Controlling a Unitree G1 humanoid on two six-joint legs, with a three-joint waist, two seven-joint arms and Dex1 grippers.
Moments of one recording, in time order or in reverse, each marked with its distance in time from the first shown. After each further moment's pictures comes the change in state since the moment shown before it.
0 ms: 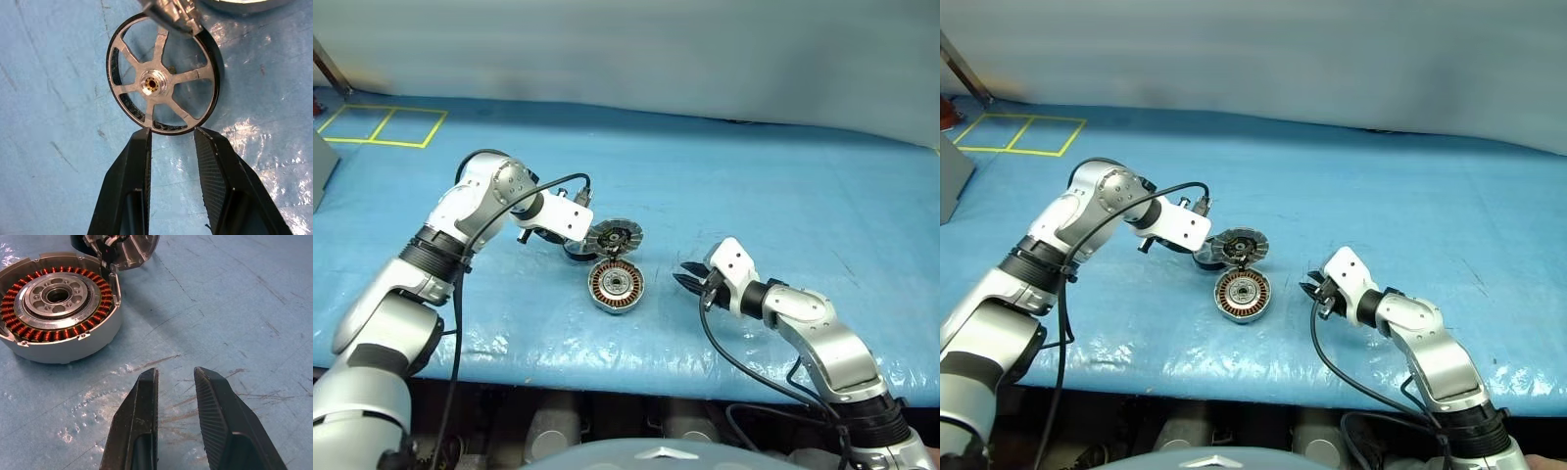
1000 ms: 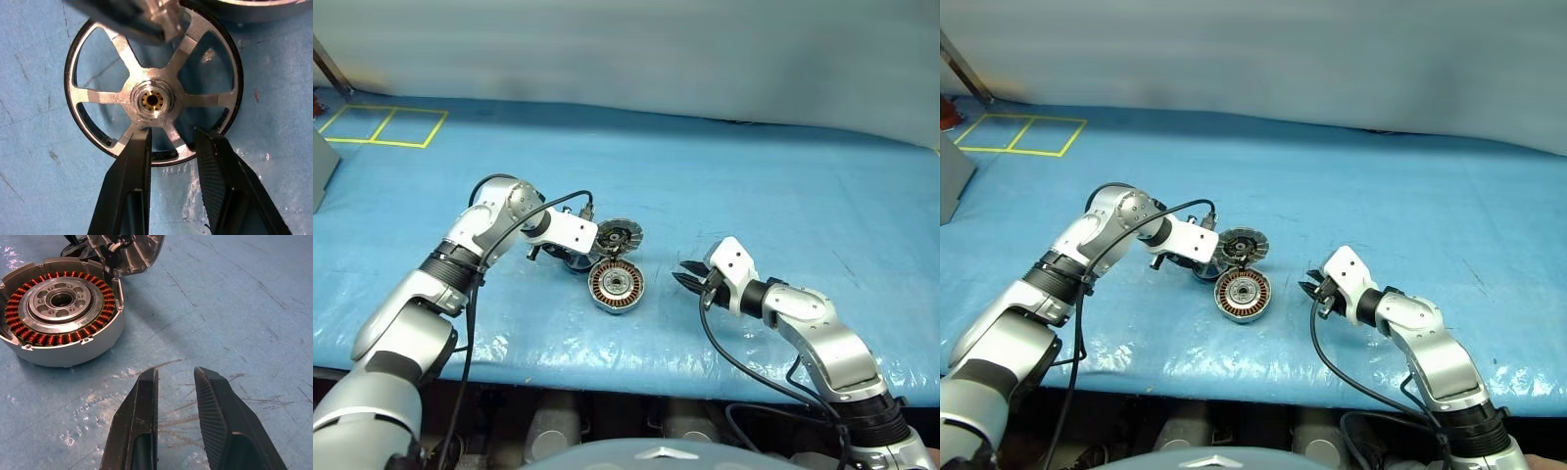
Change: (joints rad) left arm 0.060 -0.057 -0.013 0.069 0.014 0.027 0.051; right arm -0.002 0.000 0.000 0.000 0.002 -0.005 0.002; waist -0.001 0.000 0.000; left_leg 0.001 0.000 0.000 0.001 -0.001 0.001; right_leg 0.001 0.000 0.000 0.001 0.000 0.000
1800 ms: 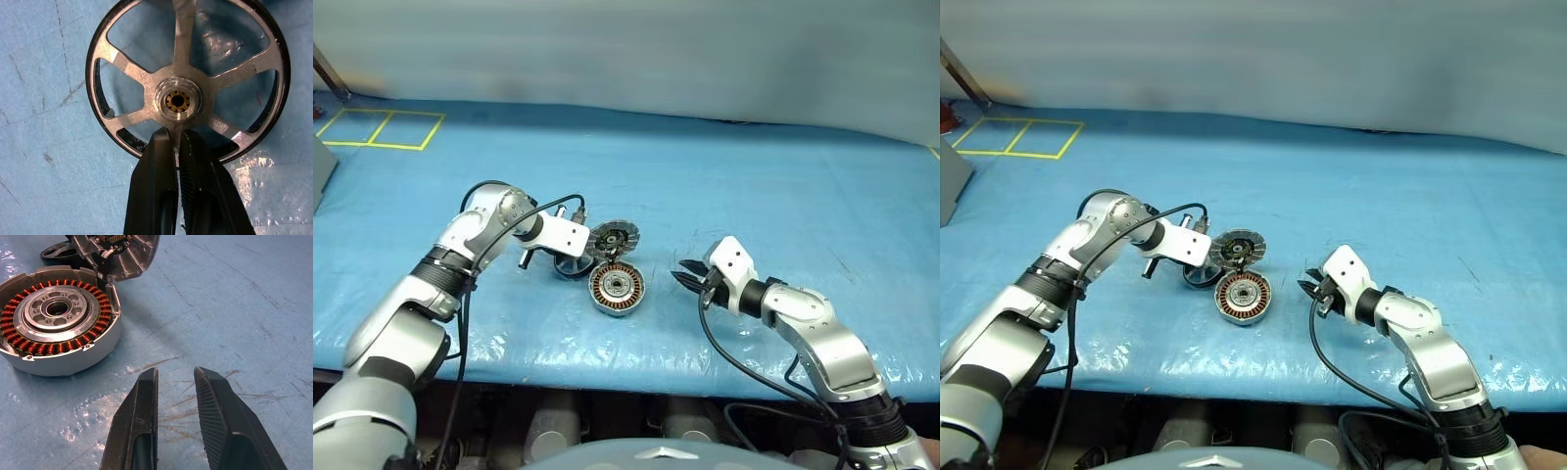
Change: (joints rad) left arm 0.043 0.056 0.019 0.008 -0.021 -0.051 0.041; right arm 0.000 0.012 -0.001 0.000 0.000 -0.005 -0.009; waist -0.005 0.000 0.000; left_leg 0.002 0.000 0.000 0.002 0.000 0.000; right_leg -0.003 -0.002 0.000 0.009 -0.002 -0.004
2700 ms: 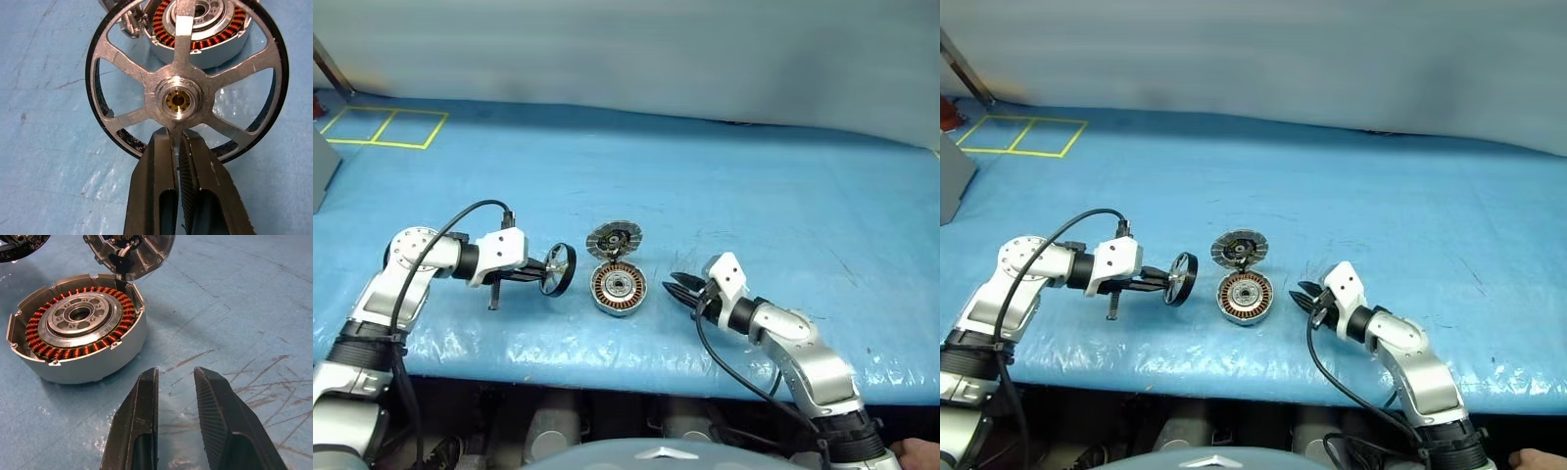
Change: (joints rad) left arm 0.475 0.150 0.394 -0.330 -0.567 0.091 -0.010; right arm 0.106 0.120 -0.006 0.106 0.048 -0.148 0.009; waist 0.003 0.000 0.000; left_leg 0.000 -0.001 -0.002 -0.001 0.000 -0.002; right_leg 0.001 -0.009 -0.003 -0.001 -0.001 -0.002
